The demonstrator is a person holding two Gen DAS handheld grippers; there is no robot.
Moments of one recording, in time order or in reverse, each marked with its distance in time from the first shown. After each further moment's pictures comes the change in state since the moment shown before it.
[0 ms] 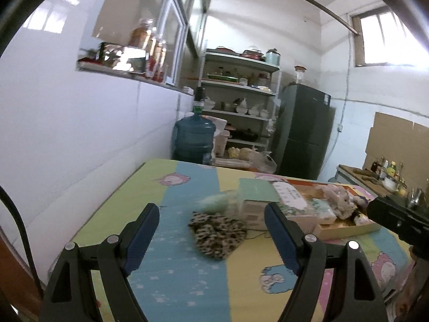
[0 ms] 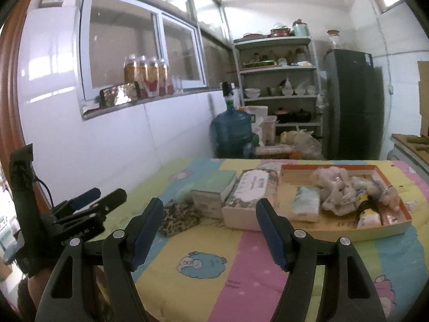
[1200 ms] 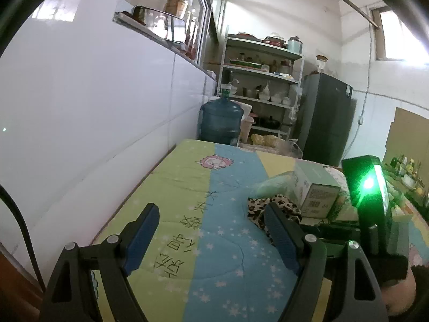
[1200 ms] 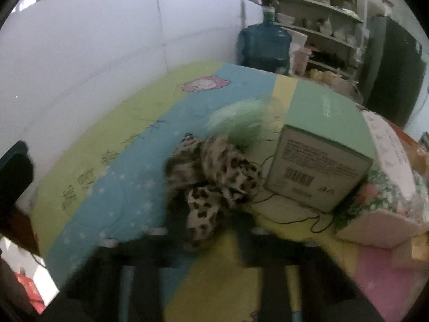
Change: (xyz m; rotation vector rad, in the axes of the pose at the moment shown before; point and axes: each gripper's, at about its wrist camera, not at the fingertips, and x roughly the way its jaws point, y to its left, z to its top) left arm 0.044 0.066 -0.016 -0.017 0.075 0.084; right arm 0.237 0.075 -0.043 -0.134 0.464 0.023
